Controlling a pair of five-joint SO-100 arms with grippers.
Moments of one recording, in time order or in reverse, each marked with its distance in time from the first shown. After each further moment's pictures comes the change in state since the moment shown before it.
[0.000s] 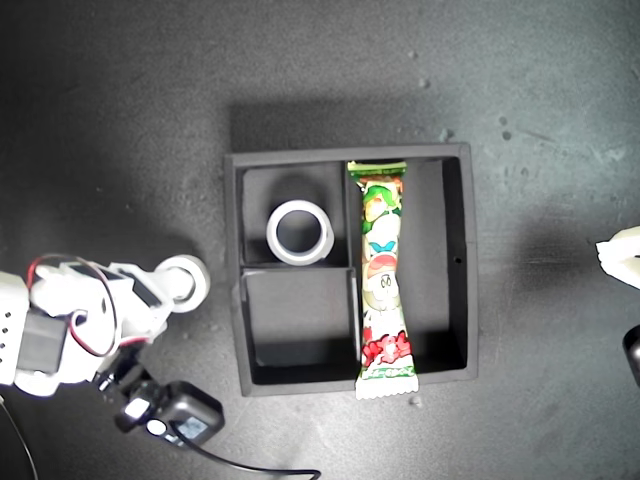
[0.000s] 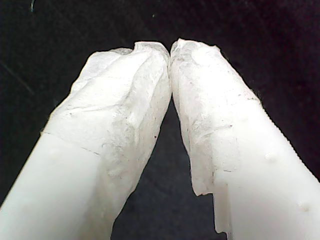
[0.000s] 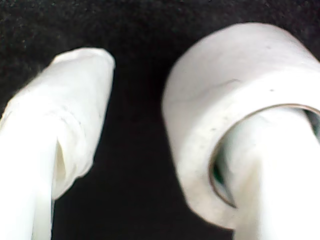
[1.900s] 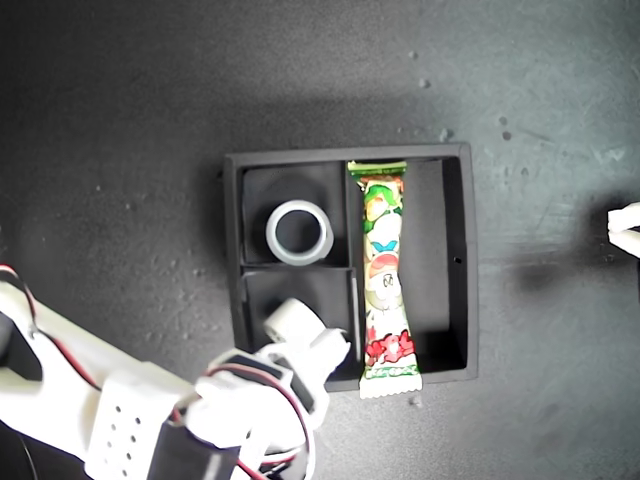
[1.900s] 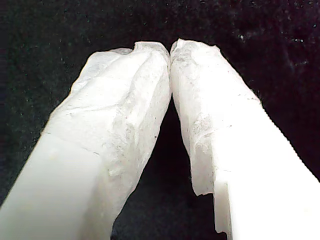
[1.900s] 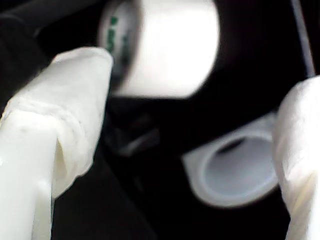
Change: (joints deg) arm 0 0.8 -48.3 -110.7 59.2 15.2; arm 1 7.7 41.3 40.3 1.1 11.2
